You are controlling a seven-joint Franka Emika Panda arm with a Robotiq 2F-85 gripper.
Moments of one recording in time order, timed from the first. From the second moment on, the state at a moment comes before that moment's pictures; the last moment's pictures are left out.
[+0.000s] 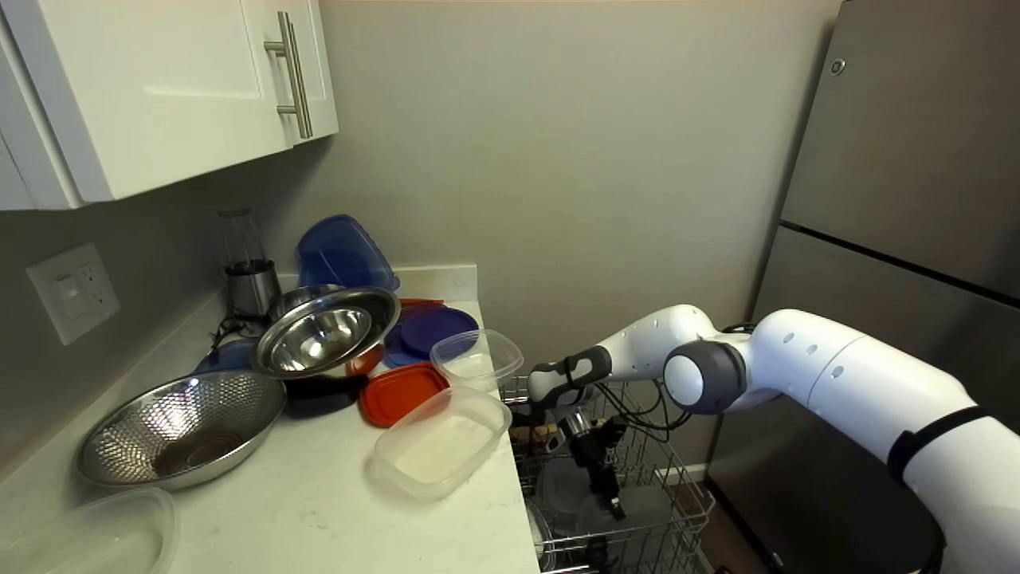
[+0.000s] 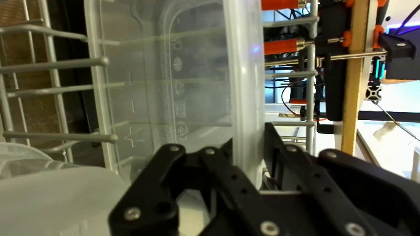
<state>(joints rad) 0.16 1.49 0.16 -0.89 -0.01 1.23 -1.25</state>
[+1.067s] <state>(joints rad) 0.16 1.47 0.22 -0.52 0.19 0.80 -0.90</state>
